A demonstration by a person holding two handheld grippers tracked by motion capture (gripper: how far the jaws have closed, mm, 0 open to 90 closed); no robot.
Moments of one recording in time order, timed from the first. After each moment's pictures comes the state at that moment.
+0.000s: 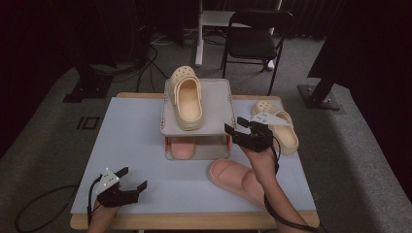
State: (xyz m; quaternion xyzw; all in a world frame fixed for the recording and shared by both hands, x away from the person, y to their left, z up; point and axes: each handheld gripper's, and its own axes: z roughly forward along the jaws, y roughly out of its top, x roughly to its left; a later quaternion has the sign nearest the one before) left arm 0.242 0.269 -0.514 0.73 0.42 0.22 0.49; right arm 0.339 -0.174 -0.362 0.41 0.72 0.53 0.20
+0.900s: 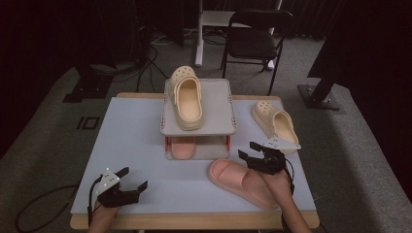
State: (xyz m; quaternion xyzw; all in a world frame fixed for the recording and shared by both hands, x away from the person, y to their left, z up) left arm 0.242 0.268 -0.513 0.73 0.42 0.22 0.49; right arm 0.312 -0.225 -0.433 0.40 0.76 0.49 0.18
